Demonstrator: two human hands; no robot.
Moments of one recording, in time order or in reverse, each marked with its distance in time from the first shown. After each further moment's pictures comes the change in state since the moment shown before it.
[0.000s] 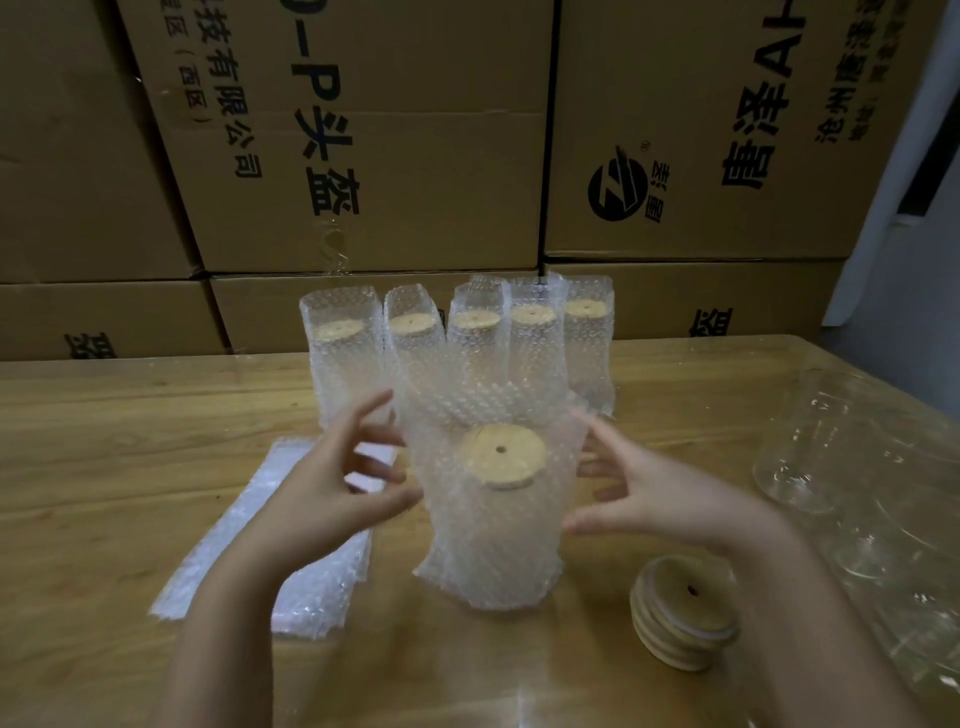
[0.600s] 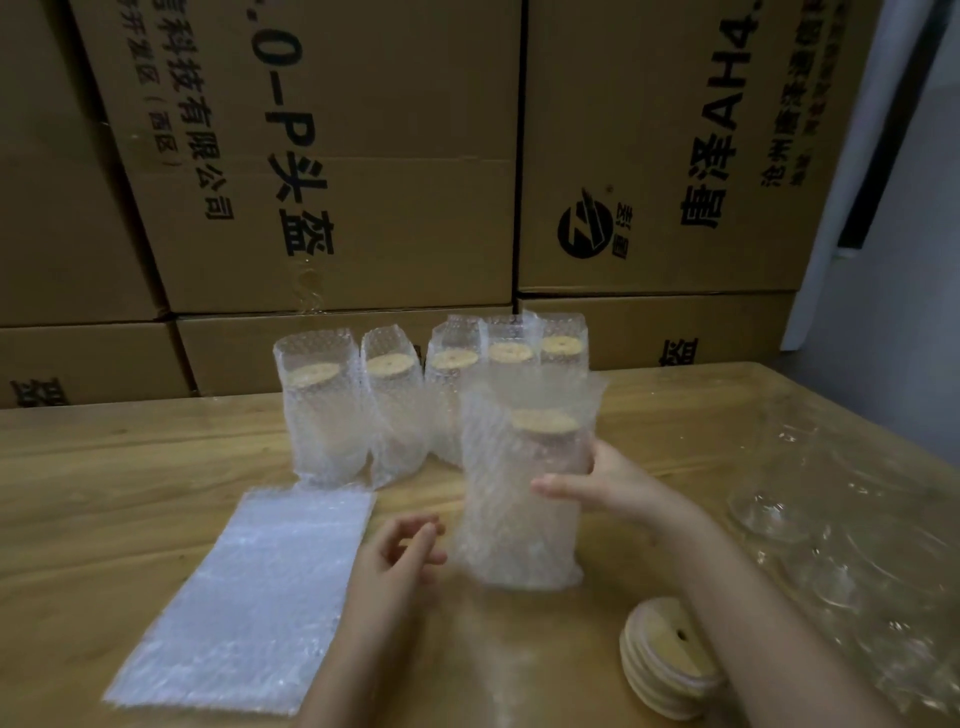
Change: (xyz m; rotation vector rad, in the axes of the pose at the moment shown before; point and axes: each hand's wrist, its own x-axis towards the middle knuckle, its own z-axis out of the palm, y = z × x) left_hand 0.027 -0.051 0.090 -0.441 0.291 -0.210; right_hand 0.055 0.024 -0.013 0.353 0.299 0.077
